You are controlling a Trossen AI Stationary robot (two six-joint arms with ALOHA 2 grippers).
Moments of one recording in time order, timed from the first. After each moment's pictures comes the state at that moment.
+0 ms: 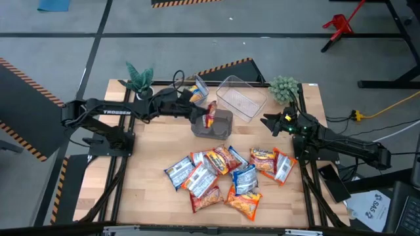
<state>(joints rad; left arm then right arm) 0.29 1.33 0.78 0.31 0.14 -0.78 -0.39 0.23 0.01 0.02 0.05 0.65</state>
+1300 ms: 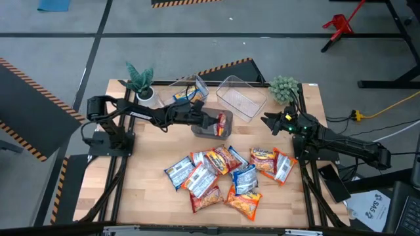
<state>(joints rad) 0.23 1.66 0.75 0.70 0.14 -0.99 -0.39 0.23 0.01 0.03 0.08 0.65</state>
